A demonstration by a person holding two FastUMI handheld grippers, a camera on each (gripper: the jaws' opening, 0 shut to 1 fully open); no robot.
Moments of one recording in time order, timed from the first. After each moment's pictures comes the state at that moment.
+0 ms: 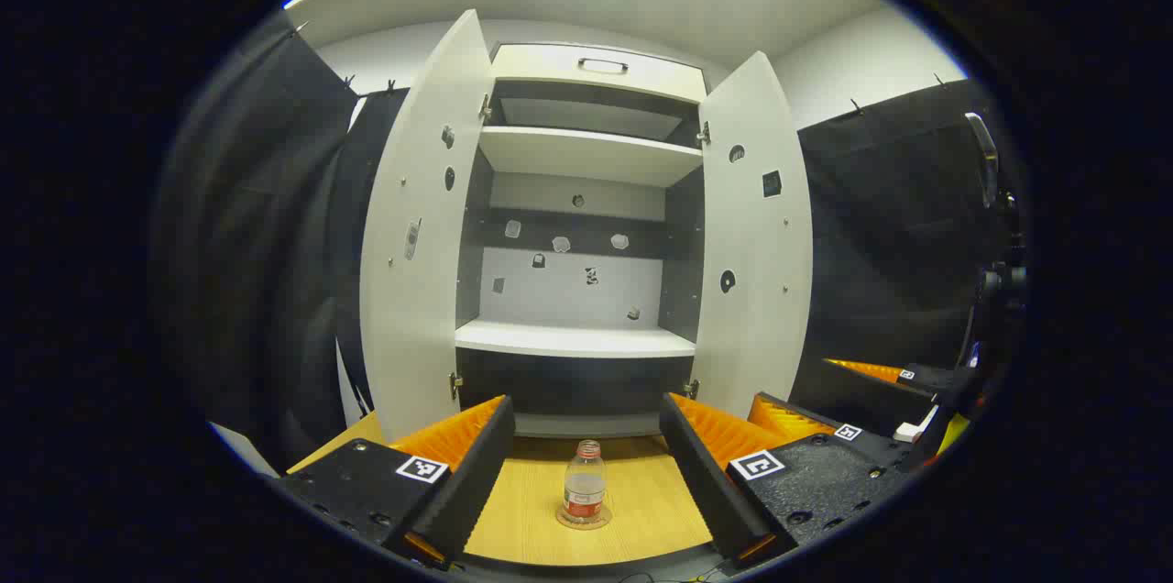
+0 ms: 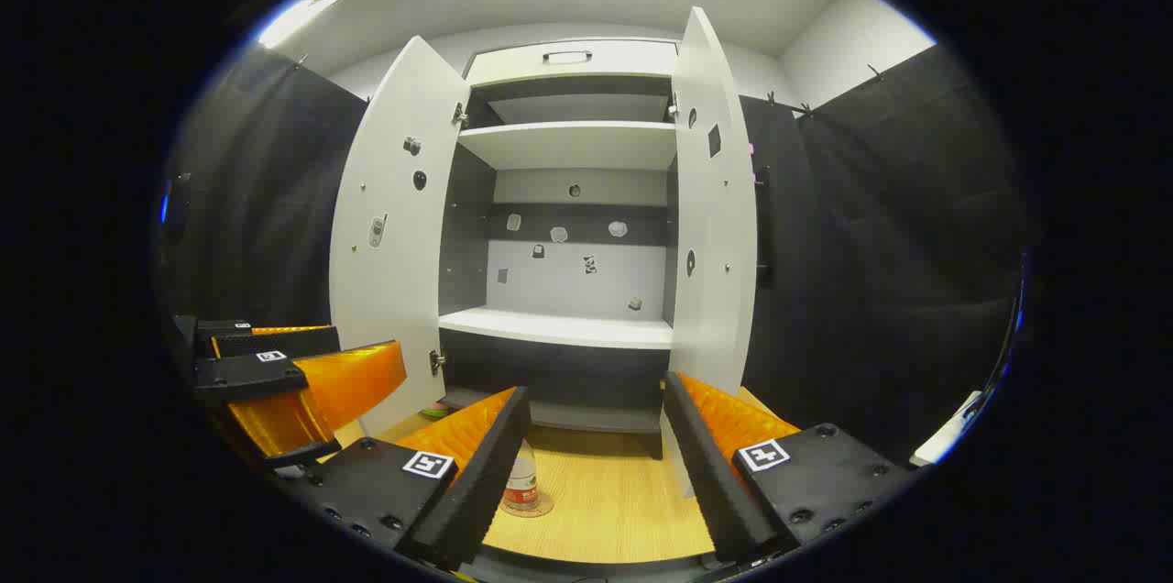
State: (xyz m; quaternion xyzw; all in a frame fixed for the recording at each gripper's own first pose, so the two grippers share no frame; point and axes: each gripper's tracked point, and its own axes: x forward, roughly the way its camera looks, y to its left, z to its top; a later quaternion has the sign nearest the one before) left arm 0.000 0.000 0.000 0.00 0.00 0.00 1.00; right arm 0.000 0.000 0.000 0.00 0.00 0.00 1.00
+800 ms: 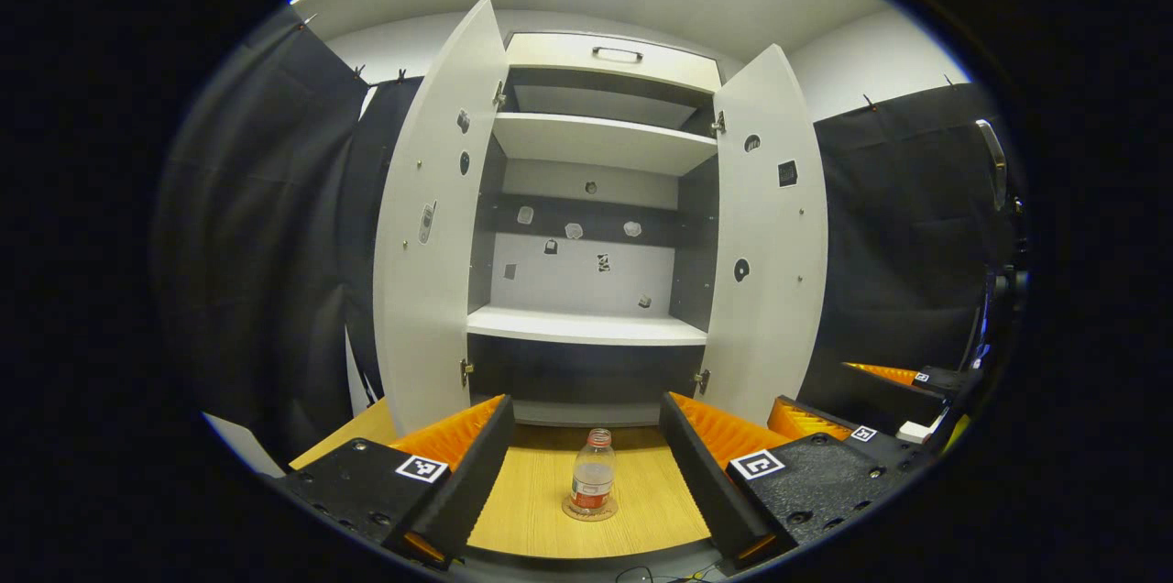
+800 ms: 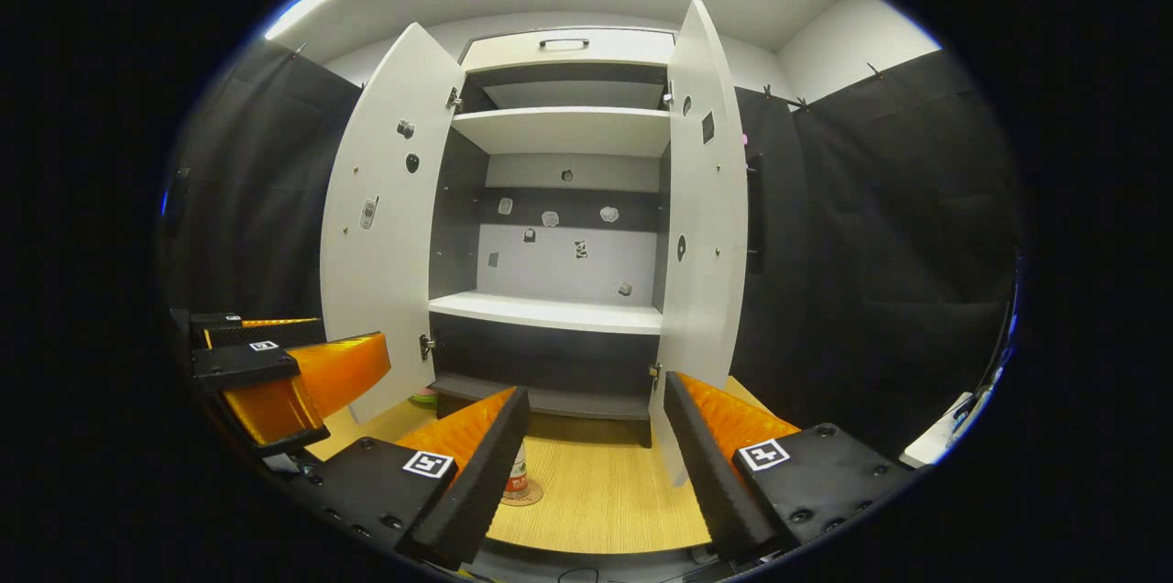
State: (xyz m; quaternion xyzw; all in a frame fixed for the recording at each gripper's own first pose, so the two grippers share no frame) left arm 0.001 0.002 -0.011 0.00 0.02 0.01 1.00; right arm -0.001 -0.012 -0.007 -0.02 0.02 -0.01 1.00
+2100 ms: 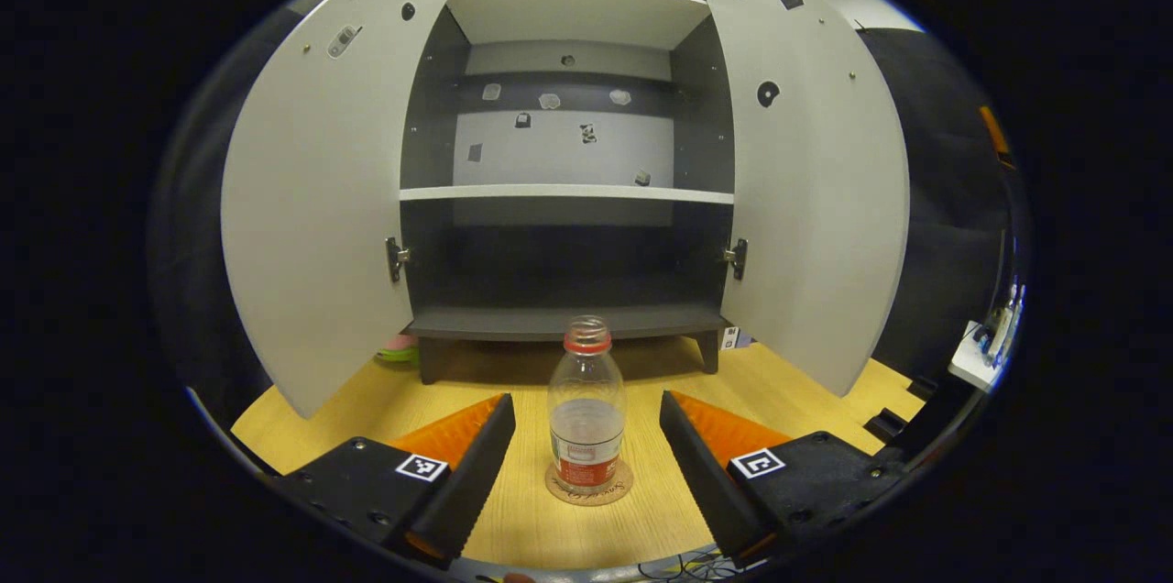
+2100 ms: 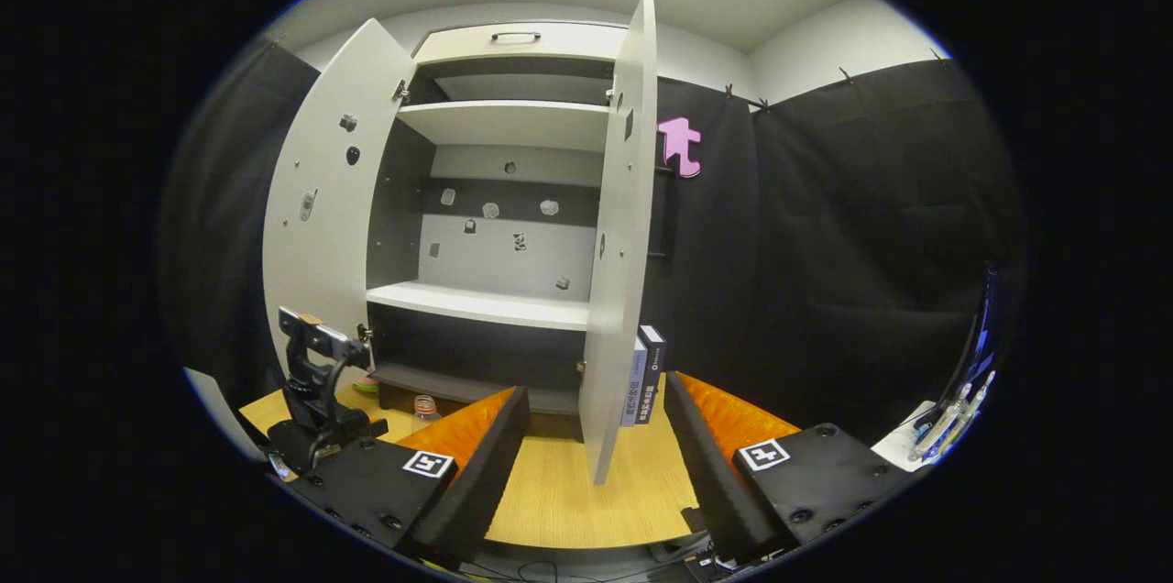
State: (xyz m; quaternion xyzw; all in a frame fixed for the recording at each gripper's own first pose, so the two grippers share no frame) left arm 0.118 -0.011 -0.231 0.04 0.15 0.00 0.99; right arm -0.011 -0.097 0.003 -0.03 0.03 -0.09 0.99
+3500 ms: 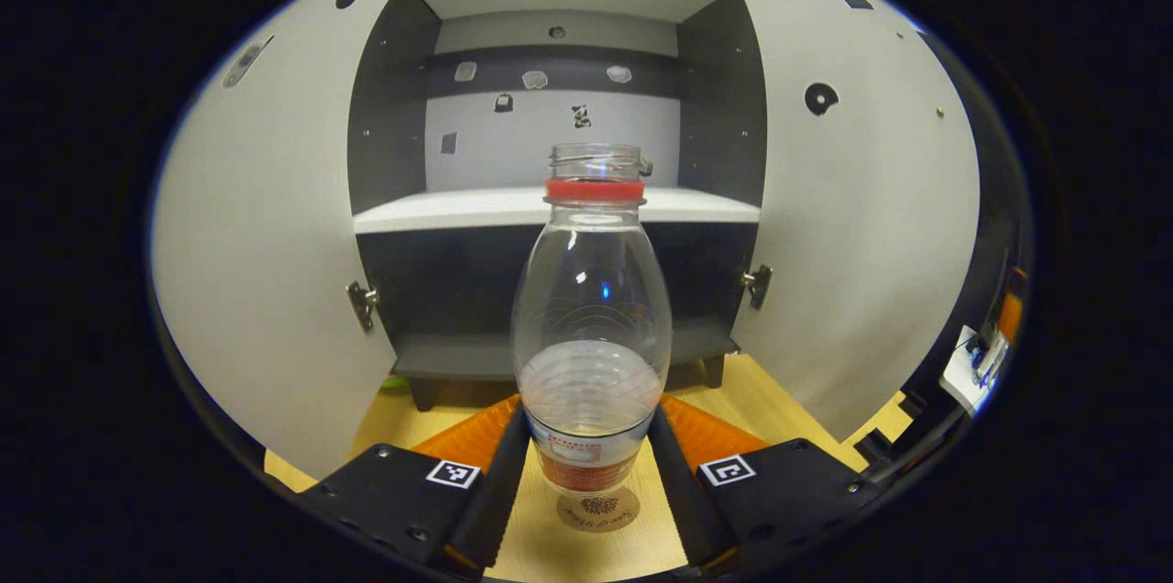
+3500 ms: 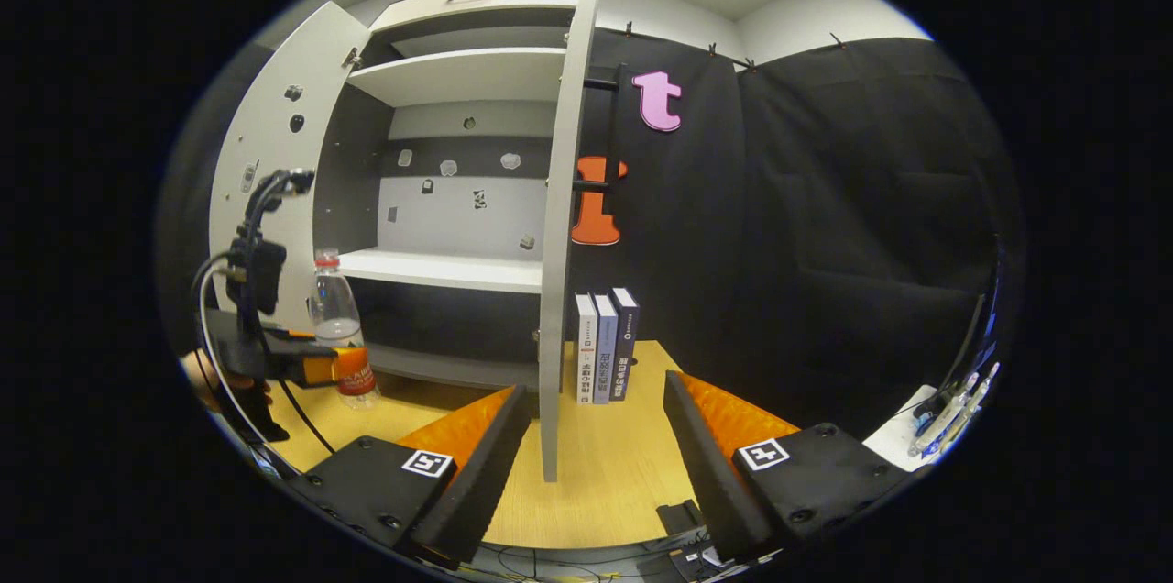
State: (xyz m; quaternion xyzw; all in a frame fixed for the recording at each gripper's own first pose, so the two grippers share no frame) left arm 0.185 -0.007 -0.135 0.03 0.20 -0.04 0.98; right arm 0.047 -0.160 -0.044 -0.01 0.09 -0.11 0.99
